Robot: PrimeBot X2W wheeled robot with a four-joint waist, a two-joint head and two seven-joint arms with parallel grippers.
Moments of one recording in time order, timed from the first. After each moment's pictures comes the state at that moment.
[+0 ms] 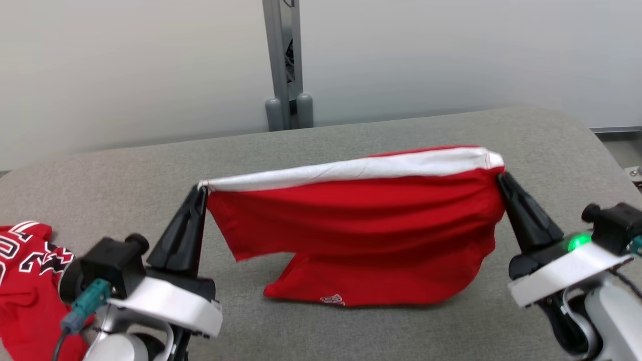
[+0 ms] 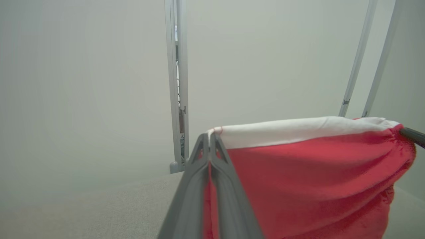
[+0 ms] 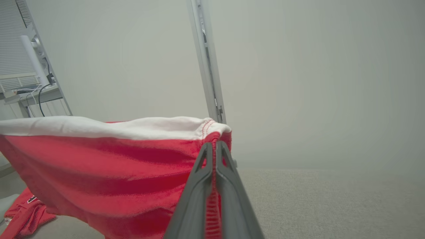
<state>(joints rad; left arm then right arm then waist) -0.16 0.41 -0.43 -0.20 -0.55 0.27 -0.06 -0.32 -0.38 0.40 0.23 0.68 0.13 -0.24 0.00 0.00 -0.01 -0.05</state>
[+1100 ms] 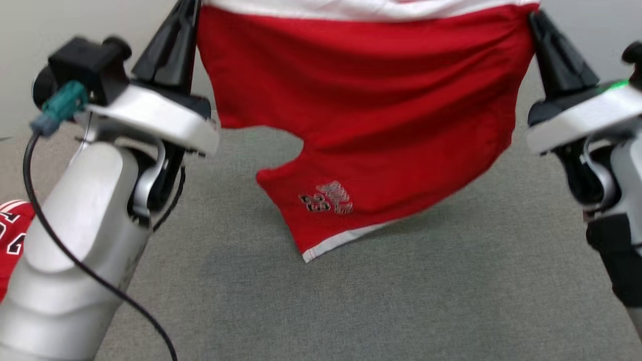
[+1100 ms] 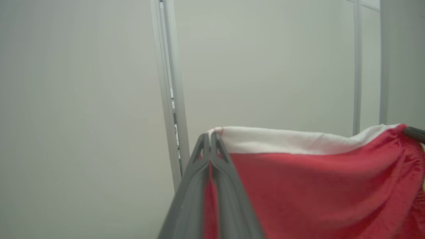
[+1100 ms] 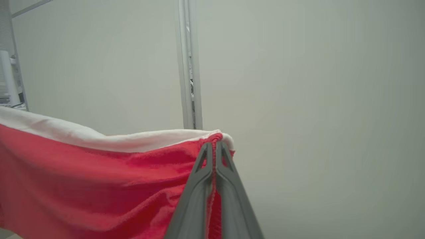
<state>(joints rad) -0.76 0.31 -0.45 0.19 -0.54 0.11 -0.08 -0.76 -0.30 0.31 0.38 0.55 0.13 -0.14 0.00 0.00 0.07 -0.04</state>
